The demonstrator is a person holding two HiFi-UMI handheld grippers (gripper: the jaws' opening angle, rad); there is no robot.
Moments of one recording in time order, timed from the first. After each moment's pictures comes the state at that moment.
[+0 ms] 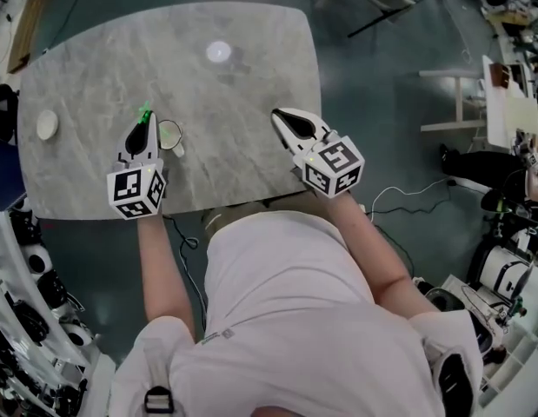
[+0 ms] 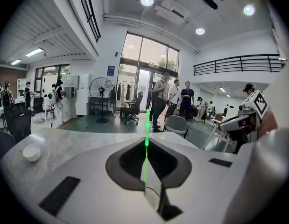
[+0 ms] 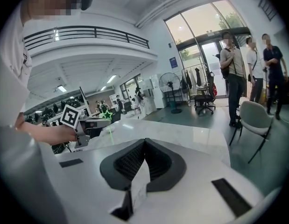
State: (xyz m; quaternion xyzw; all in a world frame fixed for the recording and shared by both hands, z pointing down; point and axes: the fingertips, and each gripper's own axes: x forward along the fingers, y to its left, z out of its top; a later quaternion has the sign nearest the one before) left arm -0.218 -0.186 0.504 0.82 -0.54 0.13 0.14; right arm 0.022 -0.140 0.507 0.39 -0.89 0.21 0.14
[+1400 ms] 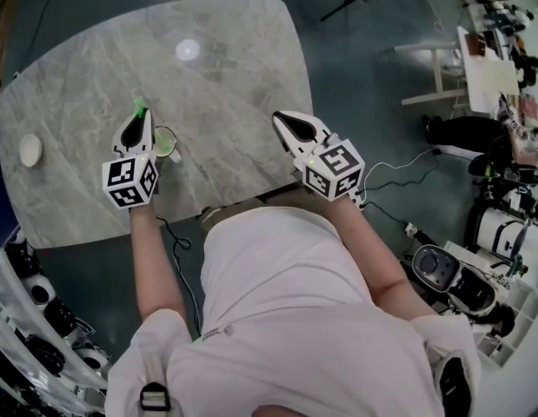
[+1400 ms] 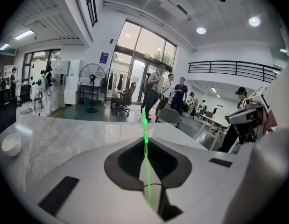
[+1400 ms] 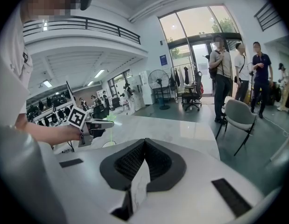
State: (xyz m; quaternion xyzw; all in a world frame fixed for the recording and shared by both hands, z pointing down) left arm -0.223 -0.219 0.564 0.85 -0.47 0.16 0.19; right arm 0.021 -0.124 0.516 0.46 -0.84 0.22 0.18
